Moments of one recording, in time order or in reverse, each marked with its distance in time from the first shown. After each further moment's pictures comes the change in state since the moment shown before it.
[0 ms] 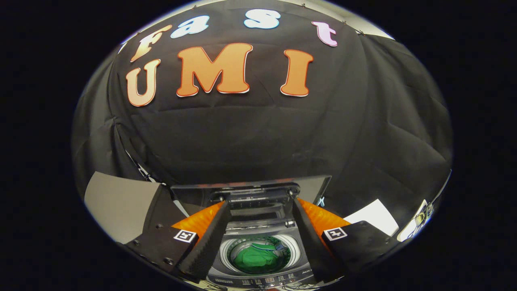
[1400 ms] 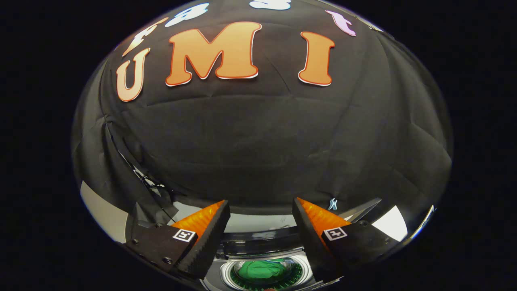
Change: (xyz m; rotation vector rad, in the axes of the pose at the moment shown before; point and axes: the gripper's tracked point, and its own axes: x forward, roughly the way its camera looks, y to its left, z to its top) arm 0.153 0.021 0.000 -0.002 0.083 0.042
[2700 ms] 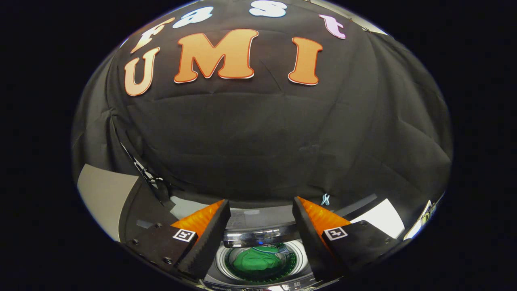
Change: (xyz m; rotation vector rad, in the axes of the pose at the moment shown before) arm -0.077 -0.012 -0.056 -0.008 -0.035 -0.032
